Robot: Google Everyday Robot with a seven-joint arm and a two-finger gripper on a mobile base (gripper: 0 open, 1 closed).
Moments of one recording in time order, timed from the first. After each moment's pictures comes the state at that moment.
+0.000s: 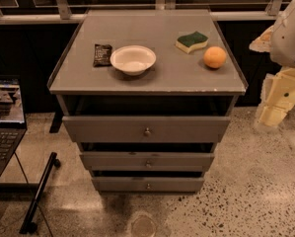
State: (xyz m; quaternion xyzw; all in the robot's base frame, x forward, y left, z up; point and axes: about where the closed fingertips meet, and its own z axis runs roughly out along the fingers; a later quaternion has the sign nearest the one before) arm 0.438 -0.217 0.976 -0.60 0.78 -0.03 0.16
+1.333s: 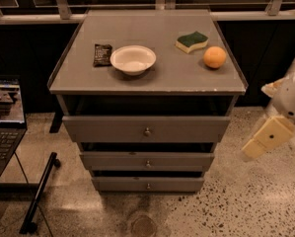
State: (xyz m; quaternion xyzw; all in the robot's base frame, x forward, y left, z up) arm 0.423 -0.235 0.898 -0.46 0.86 0.04 0.23
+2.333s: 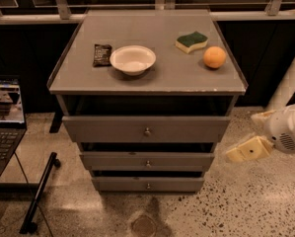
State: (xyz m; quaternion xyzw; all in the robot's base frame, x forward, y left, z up) arm 0.443 -0.249 0.818 -0.35 0.88 0.10 0.31
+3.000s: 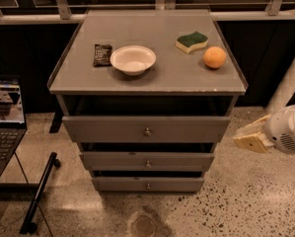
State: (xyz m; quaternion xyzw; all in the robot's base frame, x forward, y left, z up) arm 0.442 -0.249 0.818 -0.35 0.88 0.10 0.31
